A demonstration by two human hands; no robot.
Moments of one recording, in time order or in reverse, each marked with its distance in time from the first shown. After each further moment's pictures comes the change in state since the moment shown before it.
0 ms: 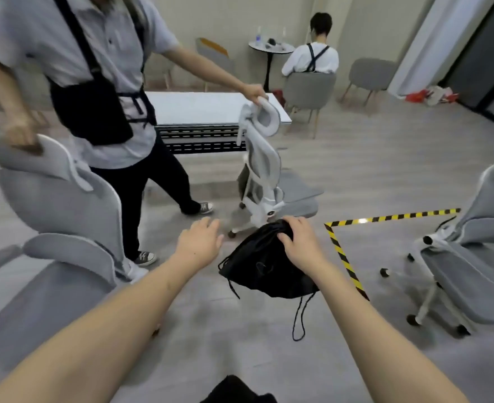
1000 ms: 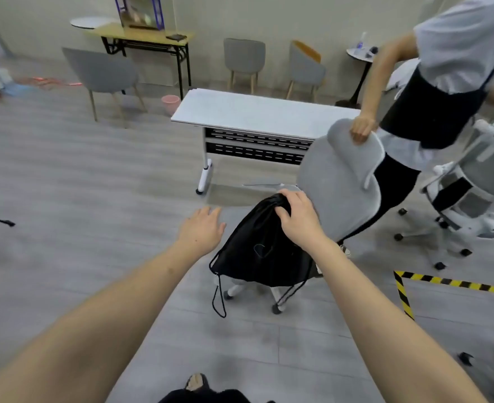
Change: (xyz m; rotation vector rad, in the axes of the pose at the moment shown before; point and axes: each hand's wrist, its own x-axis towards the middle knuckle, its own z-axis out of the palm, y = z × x) left_hand 0.081 -0.180 -0.040 -0.090 0.068 -0.333; right_hand 0.207 -0.168 0.089 0.111 -0.118 -0.358
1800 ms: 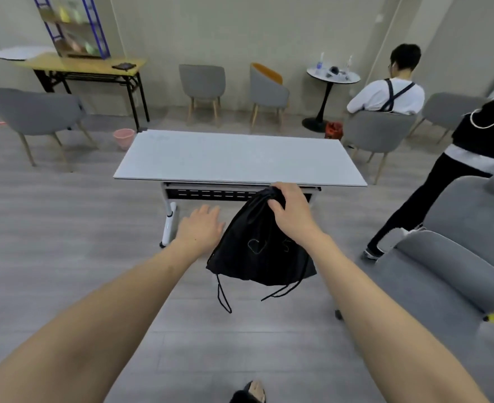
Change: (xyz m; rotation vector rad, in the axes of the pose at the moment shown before) left_hand 0.400 0.069 -0.063 0.067 0.021 0.143; right_hand 0.361 0.078 -0.066 0.022 0.140 0.049
